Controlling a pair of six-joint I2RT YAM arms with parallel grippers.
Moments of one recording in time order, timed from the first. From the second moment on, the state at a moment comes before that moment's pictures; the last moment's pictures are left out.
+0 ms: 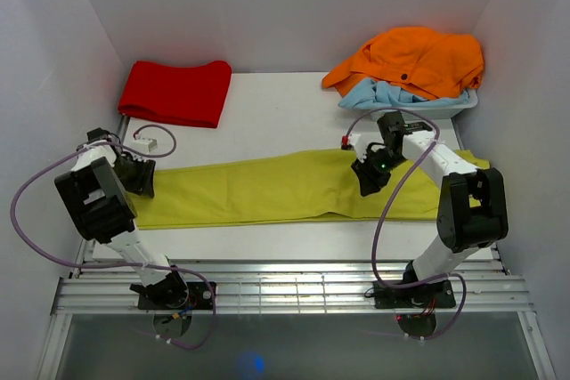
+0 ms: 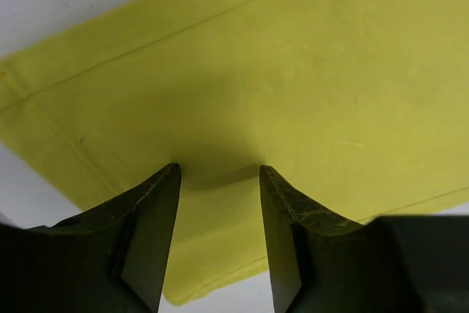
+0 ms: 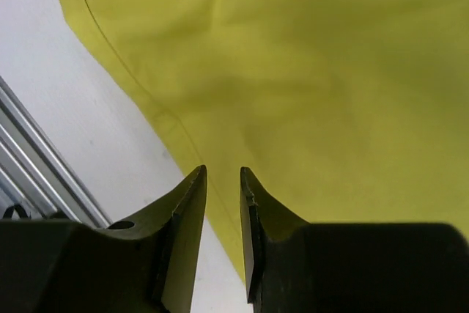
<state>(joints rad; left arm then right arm) 0.51 1.78 1.20 -0.81 0.32 0.78 0.24 1.63 1.18 -0.93 -0.54 -0.78</state>
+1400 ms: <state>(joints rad) 0.67 1.94 1.35 -0.70 0.37 0.39 0.20 1.76 1.21 -0.99 -0.46 -0.77</state>
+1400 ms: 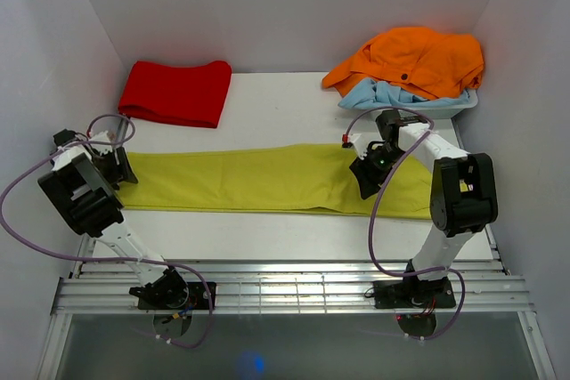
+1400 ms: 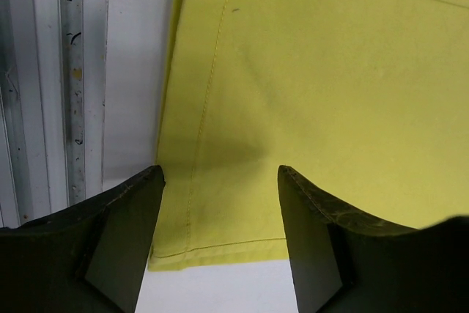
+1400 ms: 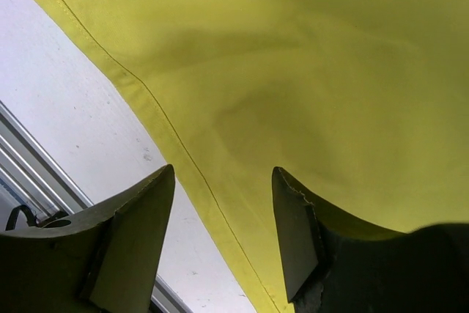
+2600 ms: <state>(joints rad) 0.68 2.01 1.40 -0.65 0.54 0.32 0.15 1.75 1.30 -1.05 -0.47 -0.77</state>
